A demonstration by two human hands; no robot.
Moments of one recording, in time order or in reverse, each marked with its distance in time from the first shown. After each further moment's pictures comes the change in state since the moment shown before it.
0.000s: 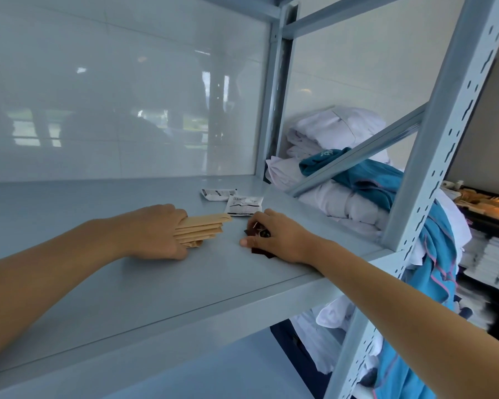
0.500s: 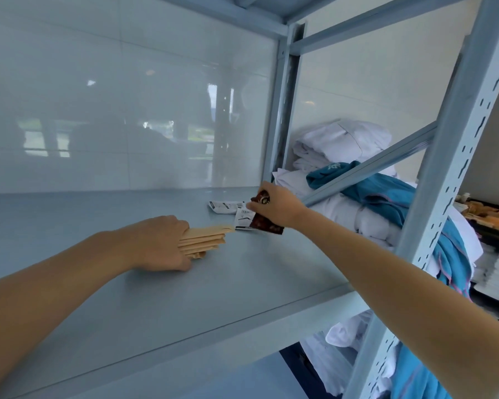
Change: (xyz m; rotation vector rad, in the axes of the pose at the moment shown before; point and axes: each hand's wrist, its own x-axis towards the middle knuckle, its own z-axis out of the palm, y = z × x) left_hand 0.003 -0.014 -0.001 -0.011 -0.002 -0.051; right_hand 0.102 0.010 -0.028 0.022 0.262 0.119
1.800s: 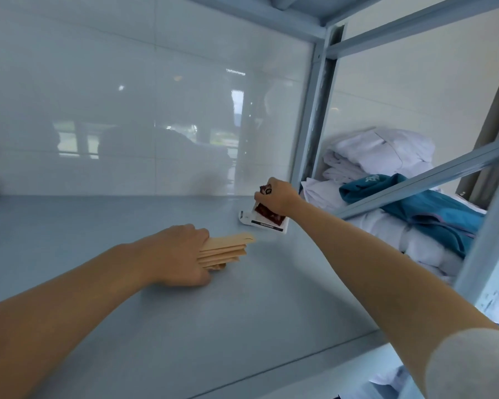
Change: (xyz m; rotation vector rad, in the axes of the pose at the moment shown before) left_hand 0.013 -0.030 0.010 -0.036 0.055 -0.016; right_hand 0.114 -0.020 0.045 -0.006 -0.002 0.076
